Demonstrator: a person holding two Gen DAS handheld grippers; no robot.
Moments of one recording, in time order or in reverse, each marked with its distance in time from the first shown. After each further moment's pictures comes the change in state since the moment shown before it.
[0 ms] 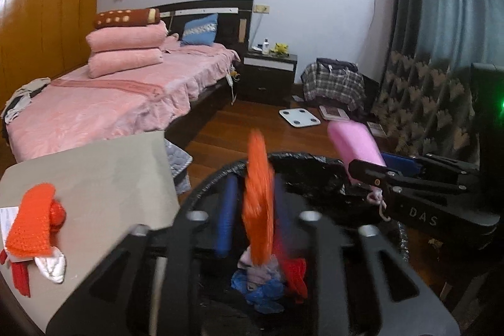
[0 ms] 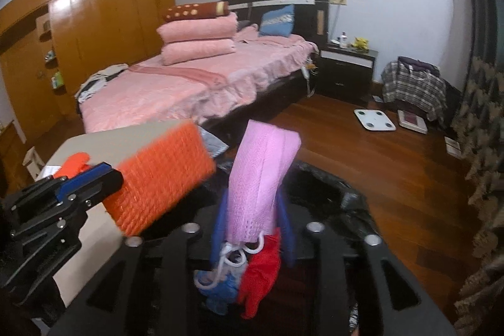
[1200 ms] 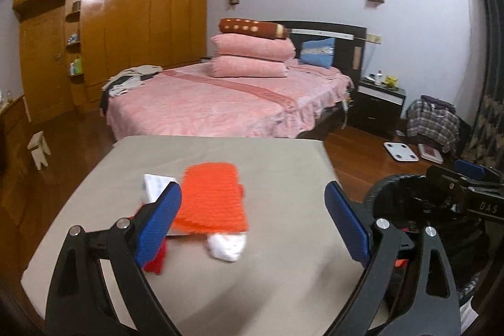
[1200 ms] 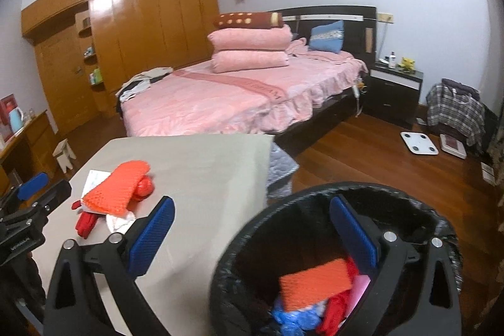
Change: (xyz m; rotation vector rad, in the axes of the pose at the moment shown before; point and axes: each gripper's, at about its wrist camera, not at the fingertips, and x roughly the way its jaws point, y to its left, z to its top) left arm -0.130 0.173 -0.027 -0.199 -0.098 0.474; right arm 0.016 0.140 0.015 -0.101 -0.067 0.199
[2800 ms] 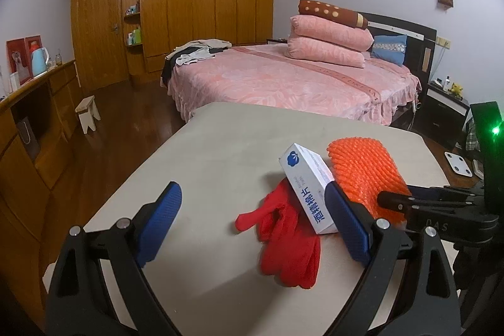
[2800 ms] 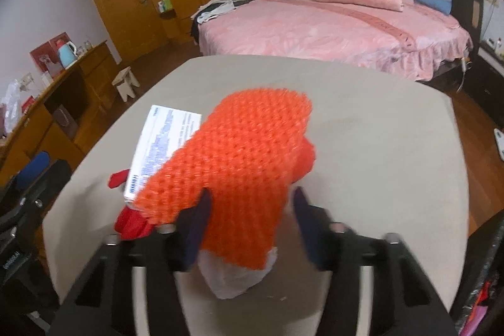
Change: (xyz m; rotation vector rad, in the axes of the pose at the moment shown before) left arm 0.042 0.160 -0.031 -0.129 0.068 0.245; right arm 0.164 0.192 -0.029 -0.161 0.308 0.332
